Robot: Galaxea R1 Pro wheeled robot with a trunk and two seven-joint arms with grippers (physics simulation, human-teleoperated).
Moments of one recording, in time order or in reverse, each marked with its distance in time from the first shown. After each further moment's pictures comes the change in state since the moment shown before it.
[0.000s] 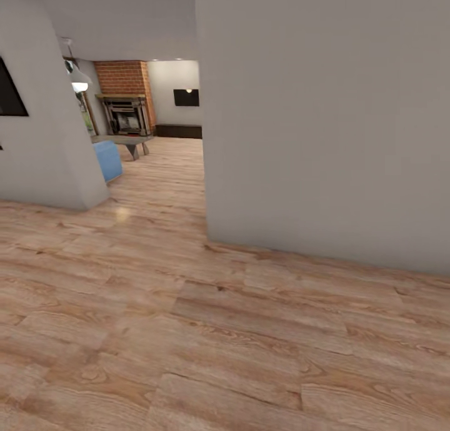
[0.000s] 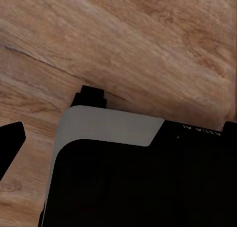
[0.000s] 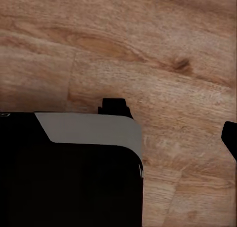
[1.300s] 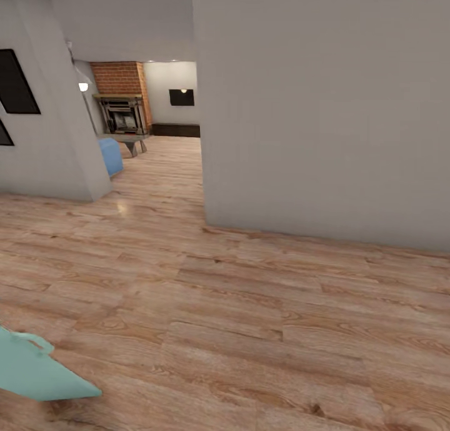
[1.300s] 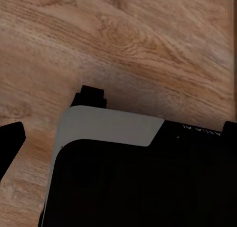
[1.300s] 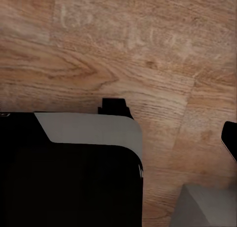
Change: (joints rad) left arm 0.000 0.000 0.000 0.000 0.000 0.000 0.000; right arm 0.000 0.000 0.000 0.000 0.000 0.000 0.000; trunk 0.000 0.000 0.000
